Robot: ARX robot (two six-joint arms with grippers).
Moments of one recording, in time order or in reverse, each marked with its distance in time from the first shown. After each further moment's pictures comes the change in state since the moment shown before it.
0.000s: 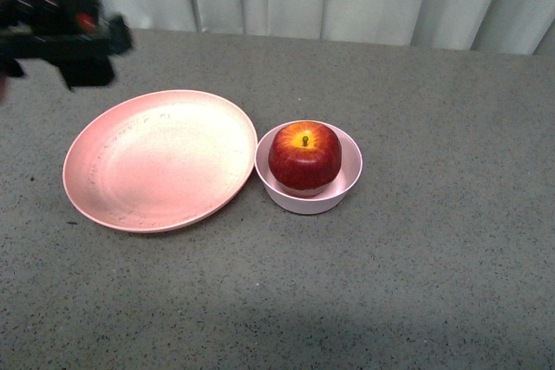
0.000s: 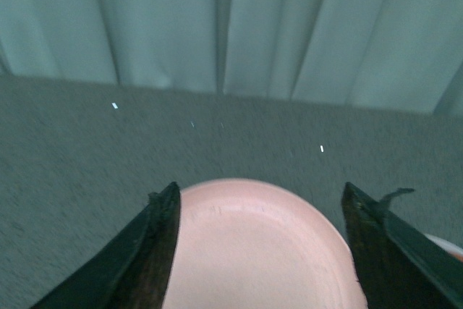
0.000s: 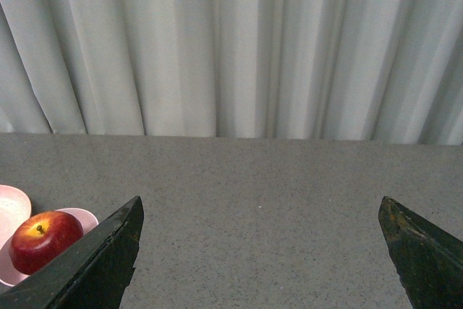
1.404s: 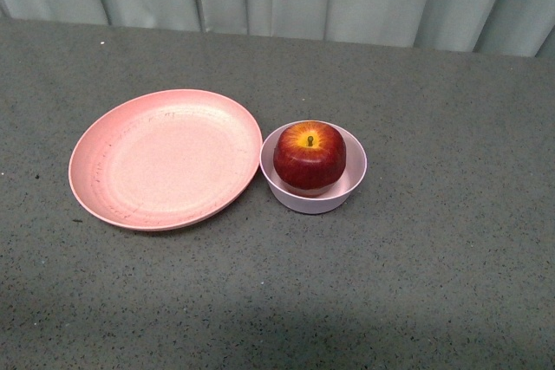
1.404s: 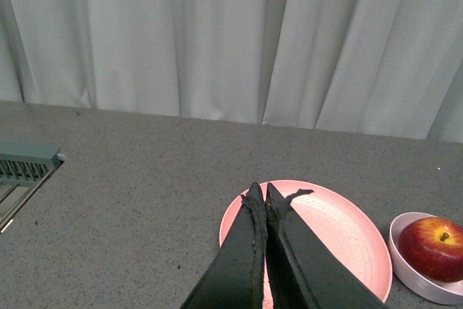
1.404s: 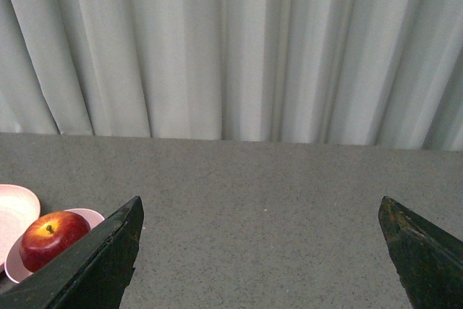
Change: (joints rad) left arm 0.338 -1.217 -0.337 -0.808 0.324 0.061; right arm 0.000 0.000 0.000 0.000 -0.003 0.000
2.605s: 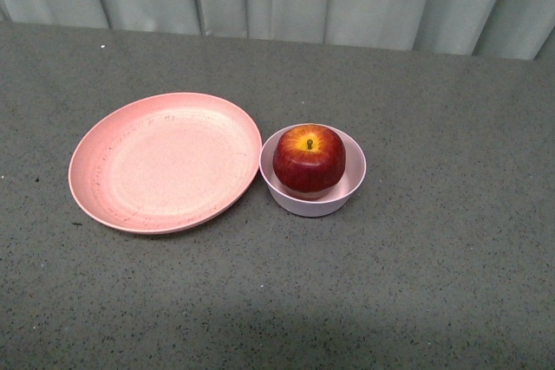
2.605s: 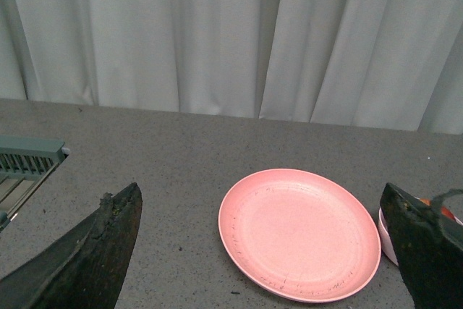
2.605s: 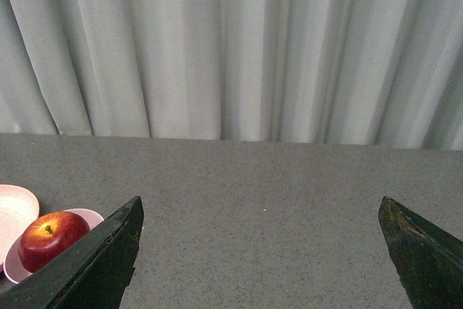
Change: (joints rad) left arm 0.000 -0.438 0.000 -0.441 0.003 0.002; right arm 0.000 0.000 0.000 0.000 0.000 0.000
